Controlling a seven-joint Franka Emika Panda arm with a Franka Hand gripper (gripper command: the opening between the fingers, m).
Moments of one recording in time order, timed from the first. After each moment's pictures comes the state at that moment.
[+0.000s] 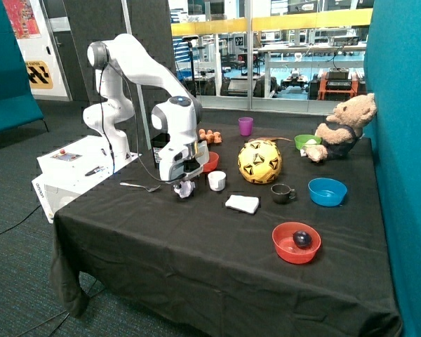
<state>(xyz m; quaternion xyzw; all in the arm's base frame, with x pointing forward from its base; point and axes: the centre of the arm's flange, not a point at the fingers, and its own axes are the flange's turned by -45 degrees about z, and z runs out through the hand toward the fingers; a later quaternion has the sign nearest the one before) 0.571 -0.247 0.314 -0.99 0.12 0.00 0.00</state>
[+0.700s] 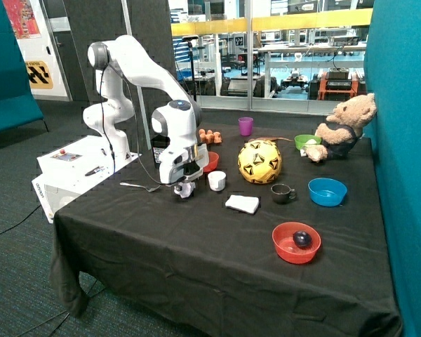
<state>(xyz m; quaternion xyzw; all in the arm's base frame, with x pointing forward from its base) 0.568 -0.244 0.303 -0.99 0.13 0.00 0.00</state>
